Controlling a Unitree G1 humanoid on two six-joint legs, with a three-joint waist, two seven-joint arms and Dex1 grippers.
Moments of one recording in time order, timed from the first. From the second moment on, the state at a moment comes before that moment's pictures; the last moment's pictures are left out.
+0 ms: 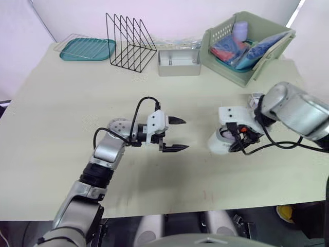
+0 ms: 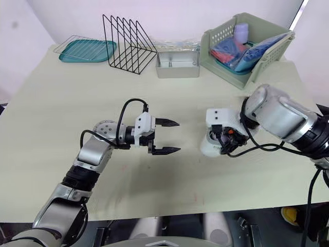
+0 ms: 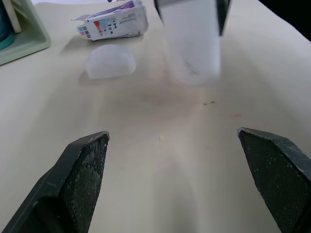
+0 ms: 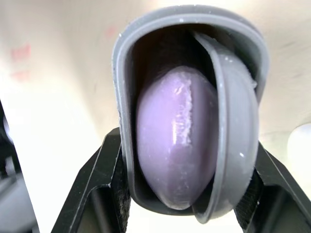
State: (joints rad) left arm -0.51 0.49 -0.22 0.09 -0.23 0.10 -1.22; right arm -1.11 -1.02 0.86 -0.23 0.25 0.97 1.37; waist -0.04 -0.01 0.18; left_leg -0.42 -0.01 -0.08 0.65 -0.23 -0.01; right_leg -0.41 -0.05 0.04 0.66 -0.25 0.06
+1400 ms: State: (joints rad) left arm -0.56 0.33 -0.32 0.10 -0.18 0.16 -1.05; right arm -1.12 -0.80 0.89 -0.23 -0.12 0.92 1.40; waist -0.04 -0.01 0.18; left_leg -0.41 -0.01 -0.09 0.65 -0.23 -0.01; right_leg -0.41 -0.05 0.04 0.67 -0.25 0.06
